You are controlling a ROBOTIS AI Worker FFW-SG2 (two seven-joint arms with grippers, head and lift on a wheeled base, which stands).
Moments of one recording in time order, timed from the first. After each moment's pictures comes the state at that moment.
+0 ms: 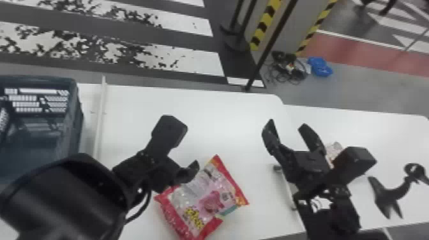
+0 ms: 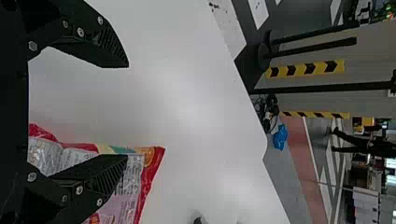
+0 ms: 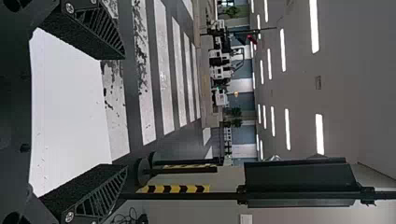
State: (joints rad) left arm -0.01 0.12 -0.66 -1.95 0.06 0.95 -0.07; right arm 0.65 -0.21 -0.22 -2.17 -0.37 0.03 -0.01
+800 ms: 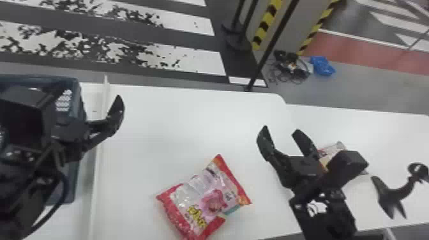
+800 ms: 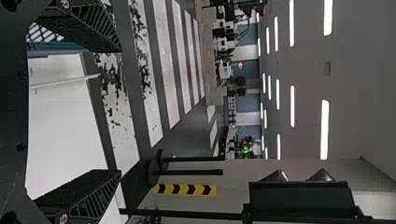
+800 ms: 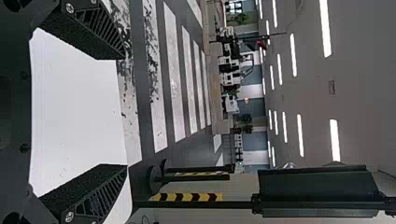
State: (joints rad) left arm 0.32 0.24 -0.29 -2.18 0.06 0.34 0.13; right arm 0.66 -0.20 -0.20 -2.14 -0.37 0.04 0.02
